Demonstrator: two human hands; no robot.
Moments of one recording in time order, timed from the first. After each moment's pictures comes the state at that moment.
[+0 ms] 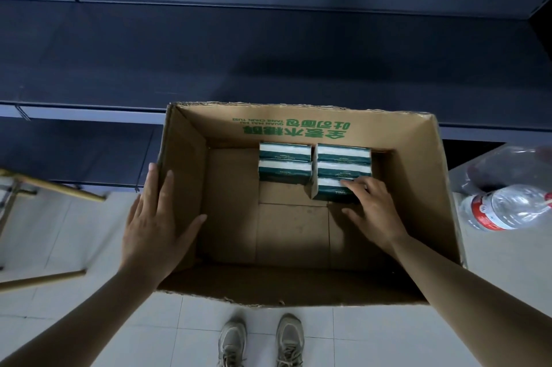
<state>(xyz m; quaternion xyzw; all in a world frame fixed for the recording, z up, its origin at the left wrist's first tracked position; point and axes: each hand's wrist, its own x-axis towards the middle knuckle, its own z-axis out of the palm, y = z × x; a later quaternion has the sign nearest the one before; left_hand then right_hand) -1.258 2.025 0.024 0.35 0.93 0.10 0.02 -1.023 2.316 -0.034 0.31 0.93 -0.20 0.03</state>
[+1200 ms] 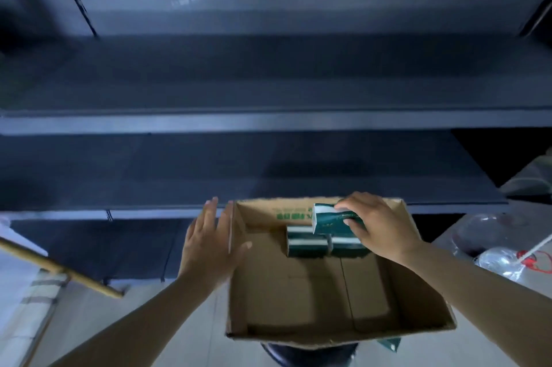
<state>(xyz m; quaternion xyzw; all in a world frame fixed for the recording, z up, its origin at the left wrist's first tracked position) -1.310 2.034 0.177 0.44 0.89 0.13 0.02 -1.093 2.273 0.196 0.18 0.96 -0.15 -0.14</state>
